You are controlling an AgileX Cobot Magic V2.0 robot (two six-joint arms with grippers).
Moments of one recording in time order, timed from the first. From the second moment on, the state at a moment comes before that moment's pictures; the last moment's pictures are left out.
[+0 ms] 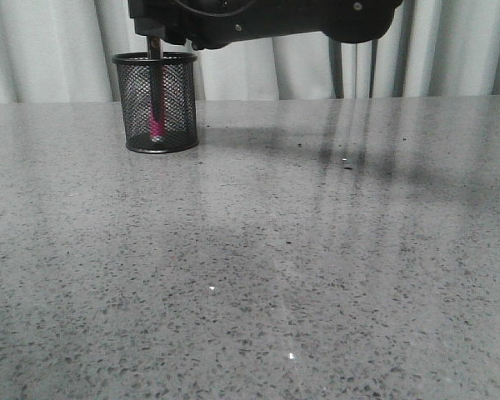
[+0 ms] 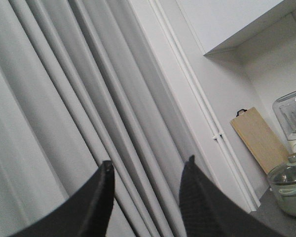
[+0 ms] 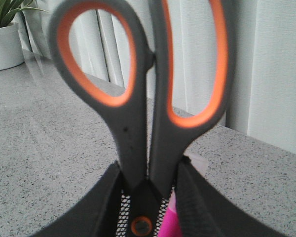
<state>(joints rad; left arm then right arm) -0.38 0.68 -1.17 -1.36 0.46 1.66 0.48 2.03 -1.51 -0.79 -0.55 0.74</state>
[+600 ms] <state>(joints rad) -0.38 0.68 -1.17 -1.36 0.46 1.66 0.48 2.03 -1.51 -0.78 -0.54 0.74</state>
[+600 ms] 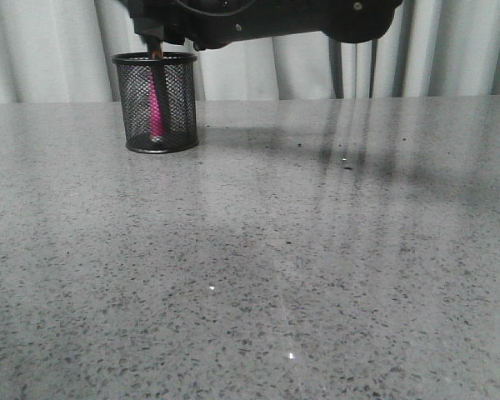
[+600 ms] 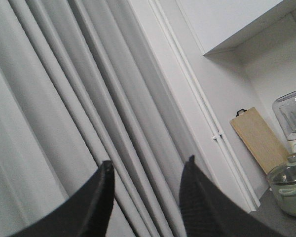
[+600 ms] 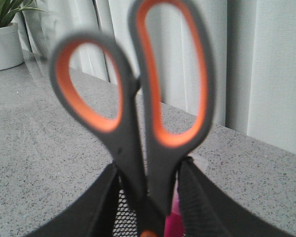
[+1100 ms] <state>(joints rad) -0.38 0.68 -1.17 -1.36 0.46 1.66 0.48 2.03 -1.51 -0.78 -0.55 0.74</state>
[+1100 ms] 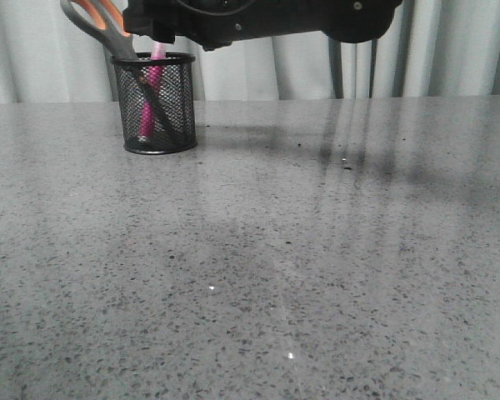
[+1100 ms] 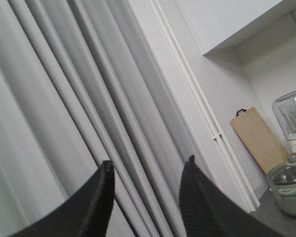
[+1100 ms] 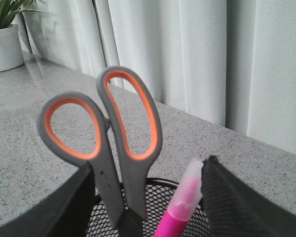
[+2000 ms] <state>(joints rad) -0.38 0.22 -0.72 -0.56 0.54 0.67 0.48 0.80 -0.86 -1.38 -0.21 1.30</state>
